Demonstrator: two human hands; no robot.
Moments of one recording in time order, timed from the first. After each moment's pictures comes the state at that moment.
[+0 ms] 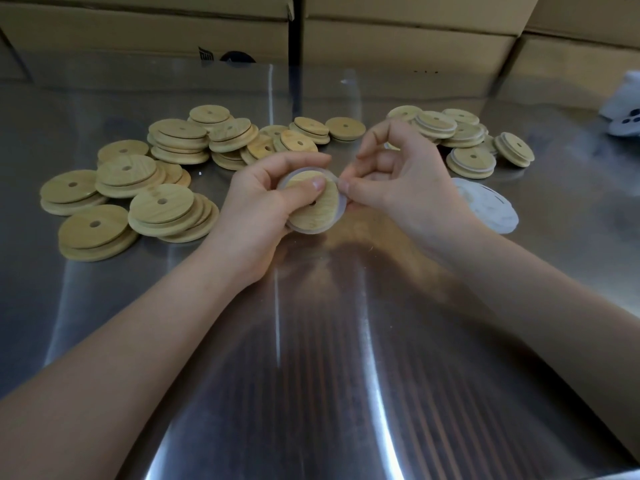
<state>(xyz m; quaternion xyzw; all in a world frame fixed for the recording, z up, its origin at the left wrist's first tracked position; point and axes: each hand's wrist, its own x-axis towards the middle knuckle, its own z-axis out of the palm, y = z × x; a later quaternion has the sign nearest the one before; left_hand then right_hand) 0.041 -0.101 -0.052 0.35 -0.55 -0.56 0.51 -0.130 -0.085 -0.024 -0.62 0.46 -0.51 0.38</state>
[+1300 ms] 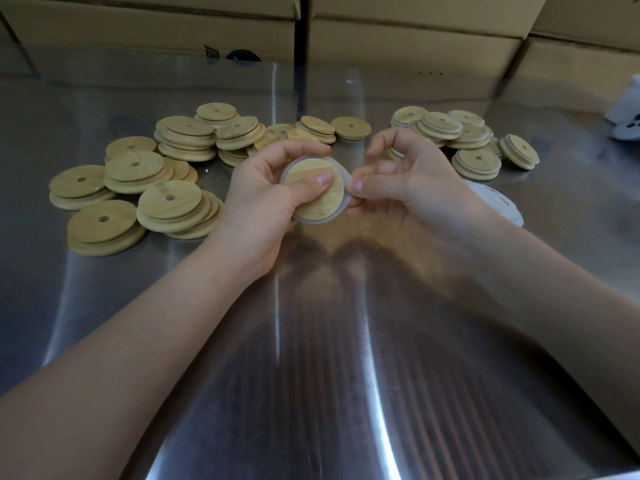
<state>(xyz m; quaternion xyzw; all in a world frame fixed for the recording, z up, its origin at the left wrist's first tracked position) 0.040 -0.097 -0.044 0.35 -0.53 -0.56 0.54 -0.137 -0.089 -0.022 -0.55 0.41 -0.49 0.54</state>
